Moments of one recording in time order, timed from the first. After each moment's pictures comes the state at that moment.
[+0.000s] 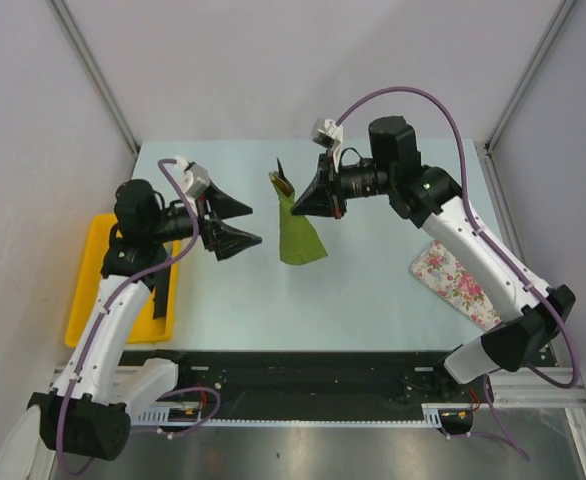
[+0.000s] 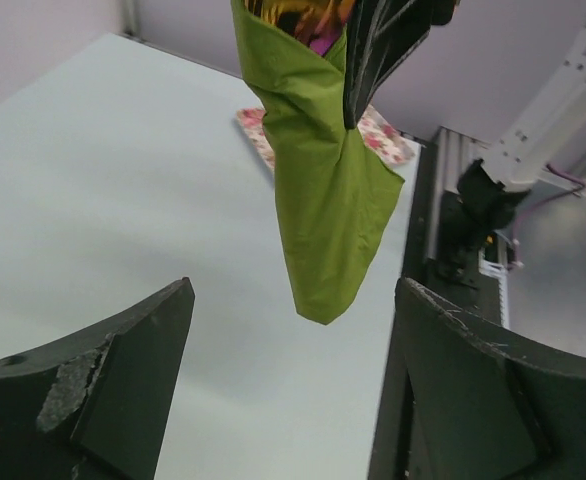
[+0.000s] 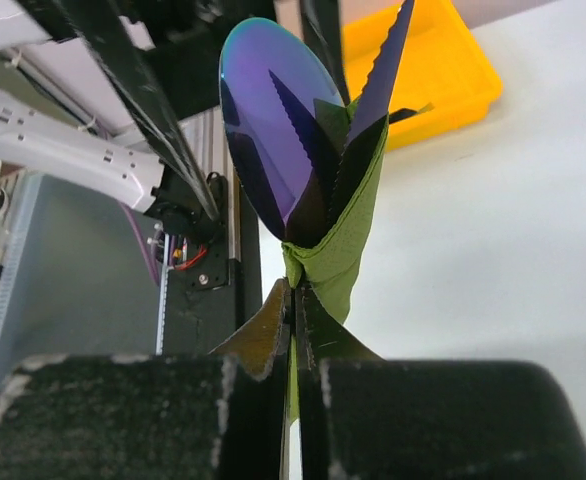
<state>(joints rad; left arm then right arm) -0.11 0.99 1.01 -0.13 1.14 -0.09 0.59 1.53 1.68 -0.50 -0.92 0.02</state>
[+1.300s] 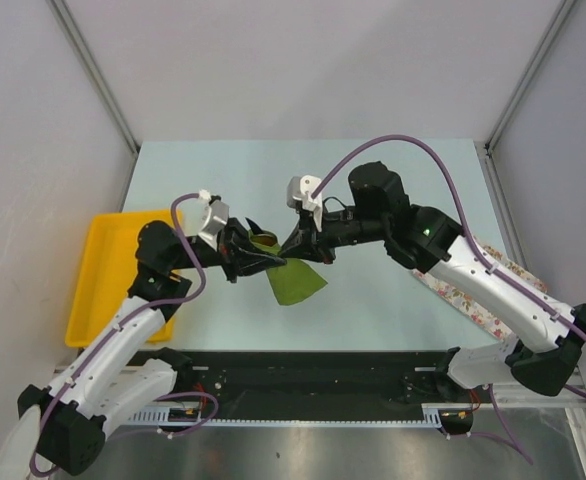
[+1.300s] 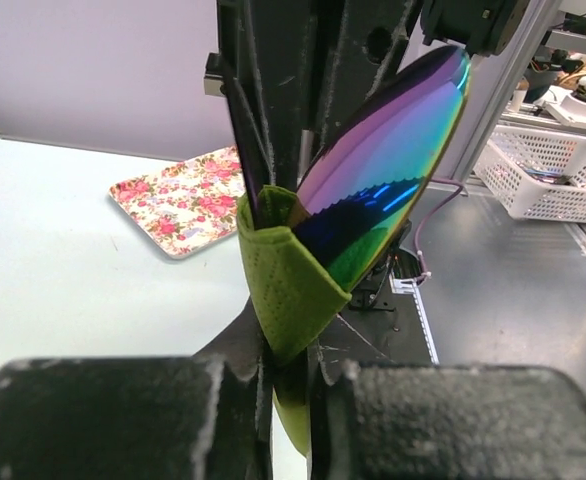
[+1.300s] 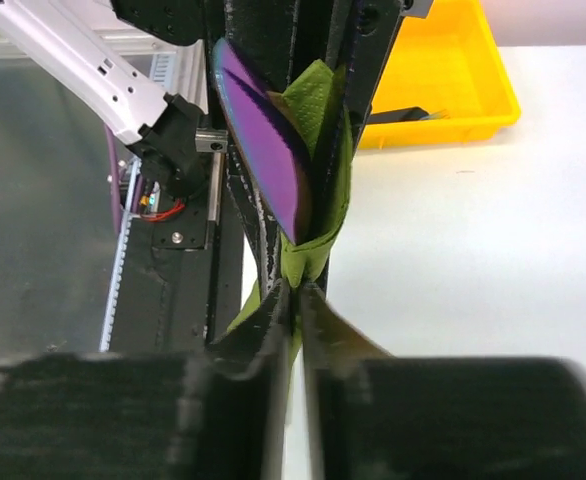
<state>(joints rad) -0.43 0.87 0.70 0.45 1.10 -0.40 0.89 1.33 1.52 -0.53 -0.64 -0.24</state>
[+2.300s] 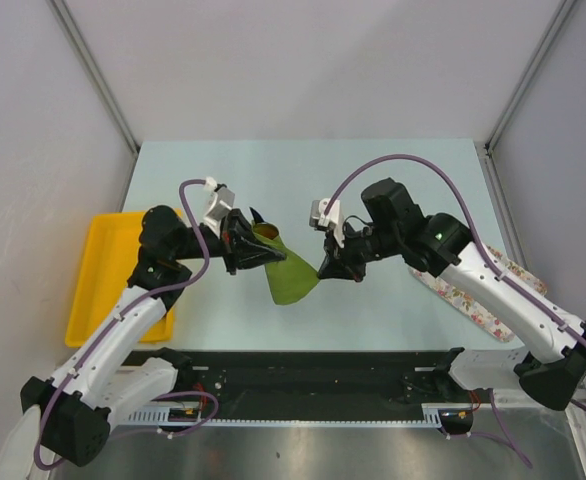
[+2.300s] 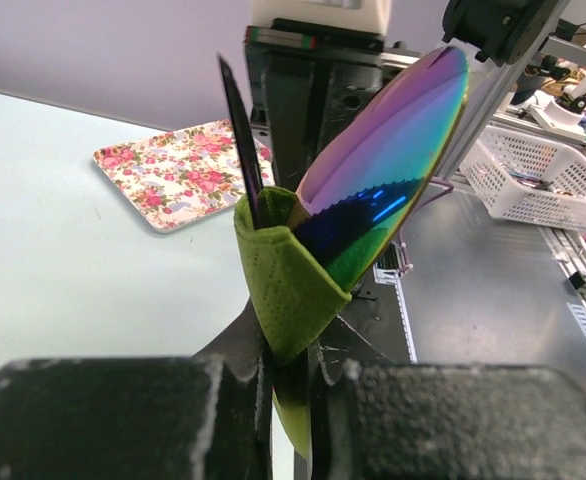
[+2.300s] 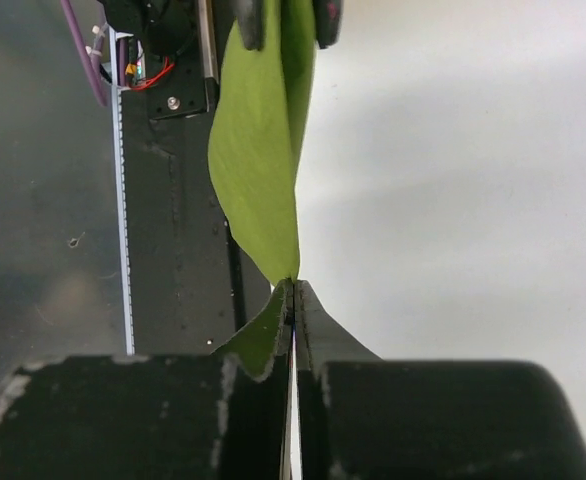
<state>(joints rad) -0.40 0.93 0.78 0.32 1.14 -0.41 0.80 1.24 1.37 -0.82 -0.61 -0.31</state>
